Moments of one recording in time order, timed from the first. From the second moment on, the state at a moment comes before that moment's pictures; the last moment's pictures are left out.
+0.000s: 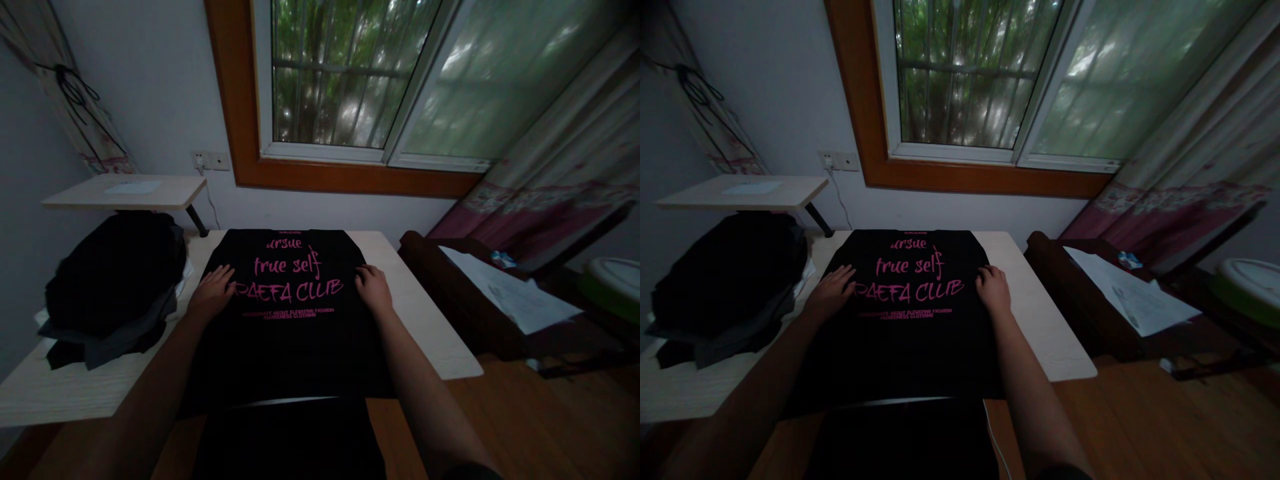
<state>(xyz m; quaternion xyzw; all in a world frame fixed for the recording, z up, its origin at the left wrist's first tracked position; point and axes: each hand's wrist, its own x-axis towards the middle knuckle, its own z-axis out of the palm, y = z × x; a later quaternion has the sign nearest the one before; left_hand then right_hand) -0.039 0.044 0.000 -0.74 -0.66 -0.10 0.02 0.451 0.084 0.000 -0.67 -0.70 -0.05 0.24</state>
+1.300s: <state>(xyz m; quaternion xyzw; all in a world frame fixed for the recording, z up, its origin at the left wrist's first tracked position) -0.037 0.040 0.005 -0.74 -0.66 -0.16 0.03 0.450 0.078 0.006 -0.70 -0.66 -0.07 0.25</state>
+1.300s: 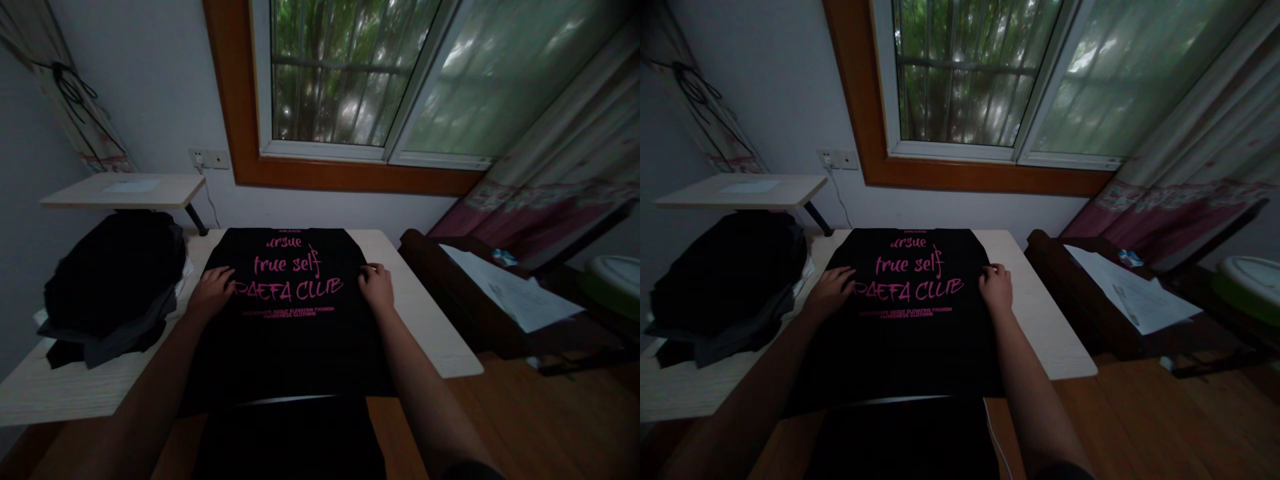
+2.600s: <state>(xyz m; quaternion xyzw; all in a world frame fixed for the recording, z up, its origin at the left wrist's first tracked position) -0.047 0.041 -0.008 -0.74 -0.64 -0.19 0.04 0.483 0.044 0.030 -0.77 -0.57 0.12 0.27</state>
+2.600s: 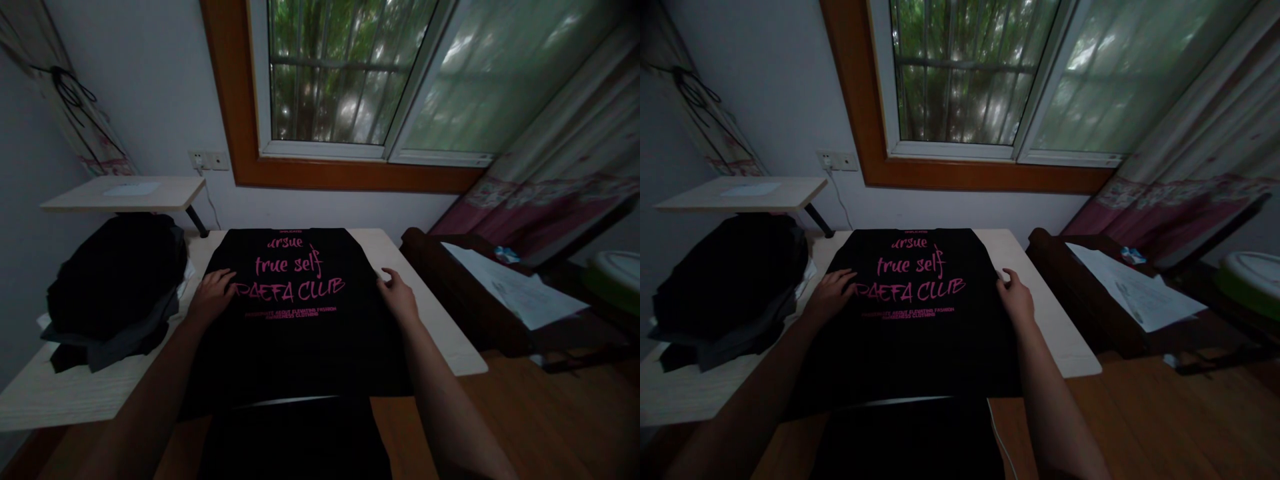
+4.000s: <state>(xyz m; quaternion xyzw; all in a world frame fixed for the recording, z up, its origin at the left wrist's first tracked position) -0.042 0.028 -0.004 -0.76 -0.62 -0.20 0.04 0.244 0.058 0.072 -0.44 -0.80 0.32 0.25</state>
